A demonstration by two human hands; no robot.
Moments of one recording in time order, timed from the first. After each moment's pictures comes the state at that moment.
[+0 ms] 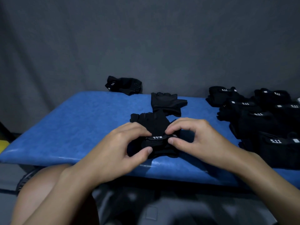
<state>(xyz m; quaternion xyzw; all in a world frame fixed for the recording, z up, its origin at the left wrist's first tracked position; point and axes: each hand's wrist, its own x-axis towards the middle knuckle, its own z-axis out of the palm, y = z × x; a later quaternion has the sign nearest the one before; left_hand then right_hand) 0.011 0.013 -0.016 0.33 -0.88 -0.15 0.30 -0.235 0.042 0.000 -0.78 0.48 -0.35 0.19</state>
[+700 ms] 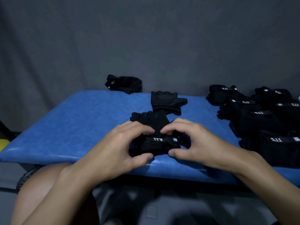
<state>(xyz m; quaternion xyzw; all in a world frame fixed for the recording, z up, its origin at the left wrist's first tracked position) 0.011 0.010 -0.019 0.31 -0.89 -0.14 0.30 -0.236 0.043 -0.003 -0.80 0.50 -0.26 0.20</state>
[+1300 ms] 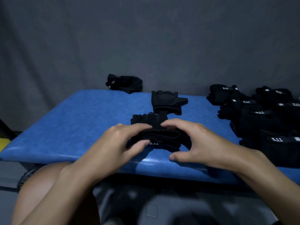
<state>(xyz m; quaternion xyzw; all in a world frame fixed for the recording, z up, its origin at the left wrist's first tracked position) 0.013 0.009 -0.019 0.34 -0.87 -0.13 0.32 -0.234 0.047 0.005 -0.80 0.51 -0.23 0.21</state>
